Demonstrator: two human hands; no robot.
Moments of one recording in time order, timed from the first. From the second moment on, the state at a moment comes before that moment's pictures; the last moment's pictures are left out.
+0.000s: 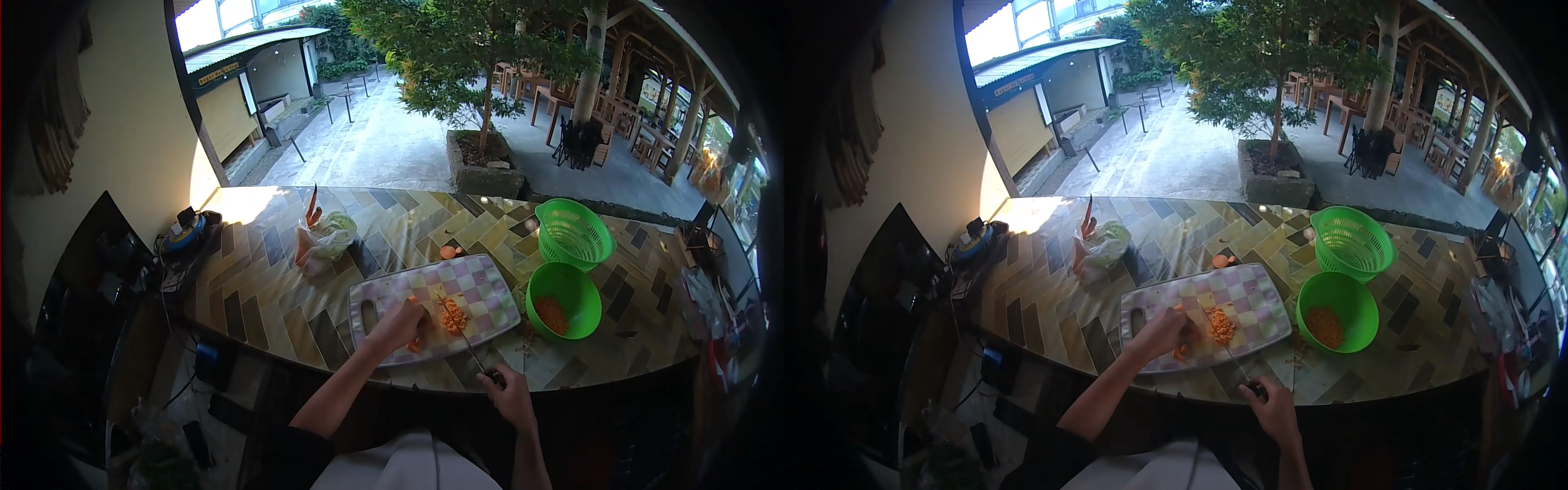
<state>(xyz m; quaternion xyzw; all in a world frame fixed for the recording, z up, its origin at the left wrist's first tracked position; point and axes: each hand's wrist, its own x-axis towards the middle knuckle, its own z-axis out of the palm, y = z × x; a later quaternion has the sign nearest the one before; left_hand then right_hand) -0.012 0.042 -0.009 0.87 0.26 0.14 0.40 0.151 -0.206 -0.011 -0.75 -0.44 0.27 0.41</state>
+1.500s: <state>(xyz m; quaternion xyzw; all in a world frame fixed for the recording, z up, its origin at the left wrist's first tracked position) -0.064 -0.019 -0.044 0.82 0.38 0.36 0.24 0.080 -0.197 0.008 -0.78 -0.54 0.26 0.17</state>
